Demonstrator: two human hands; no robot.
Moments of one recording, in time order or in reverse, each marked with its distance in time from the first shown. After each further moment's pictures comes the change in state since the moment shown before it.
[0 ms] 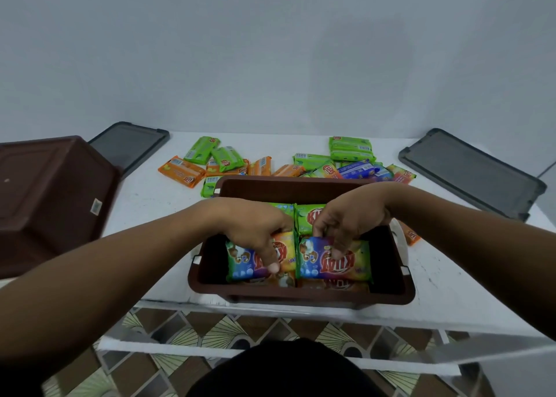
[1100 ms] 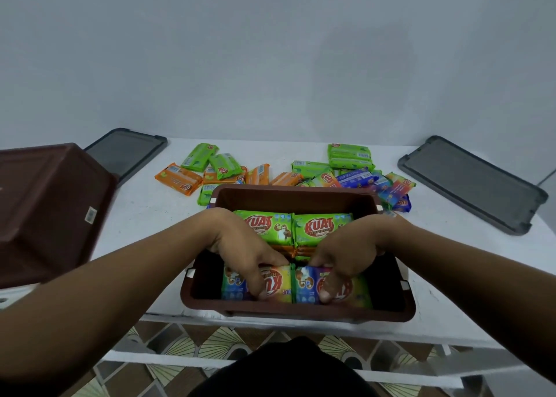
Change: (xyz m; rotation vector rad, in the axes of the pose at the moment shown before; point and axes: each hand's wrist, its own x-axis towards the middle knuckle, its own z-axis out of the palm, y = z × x) left_hand 0.005 -0.012 0.006 -0.264 -0.442 -0.004; right_hand 0.009 -0.011 0.028 -0.363 -0.083 0.058
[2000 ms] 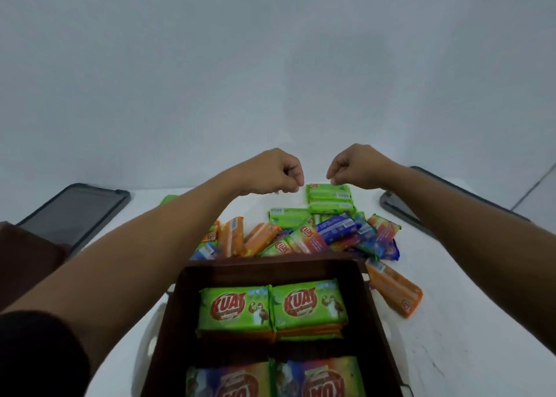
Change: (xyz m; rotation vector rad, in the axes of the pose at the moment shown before) left_hand 0.028 0.025 -0.210 -0.091 0.999 0.246; right_hand -0.037 0.155 -0.154 0.287 1.165 0.203
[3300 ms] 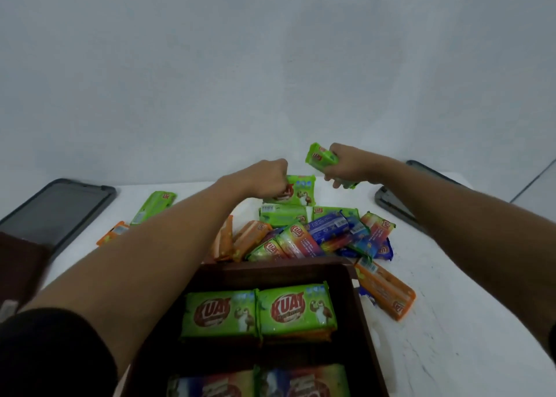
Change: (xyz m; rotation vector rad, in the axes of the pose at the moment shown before) left_hand 0.042 -0.015 0.026 0.372 -0.038 -0.214; right_hand 0.039 0.033 0.014 0.227 -0.190 0.148
